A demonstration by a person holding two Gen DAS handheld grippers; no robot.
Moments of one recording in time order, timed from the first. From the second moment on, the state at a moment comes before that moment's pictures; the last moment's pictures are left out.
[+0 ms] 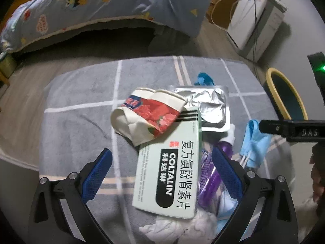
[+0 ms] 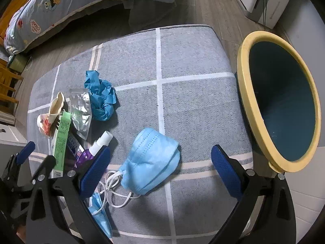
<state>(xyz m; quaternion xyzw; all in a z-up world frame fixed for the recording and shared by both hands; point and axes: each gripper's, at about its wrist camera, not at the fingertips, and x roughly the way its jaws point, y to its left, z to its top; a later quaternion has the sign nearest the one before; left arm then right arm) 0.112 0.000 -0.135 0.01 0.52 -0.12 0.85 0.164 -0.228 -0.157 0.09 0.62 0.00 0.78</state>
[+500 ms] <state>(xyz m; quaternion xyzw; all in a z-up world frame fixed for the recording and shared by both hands) 0.121 0.009 -0.172 0.02 0.58 -0.10 0.81 0.159 -0.219 -0.169 0.09 0.64 0.01 0.76</state>
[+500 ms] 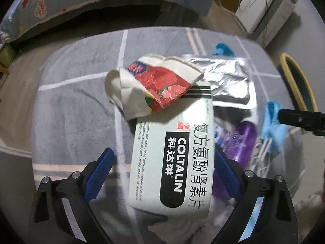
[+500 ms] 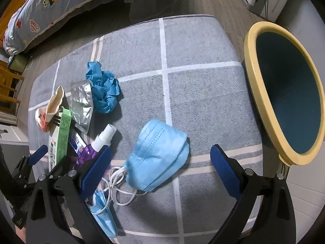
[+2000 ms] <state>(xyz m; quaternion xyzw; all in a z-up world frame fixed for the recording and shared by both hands) 0.097 -0.006 -0.104 0.03 0.50 -0.12 0.85 0.146 -0.215 -0.099 0.05 0.58 0.03 0.81</state>
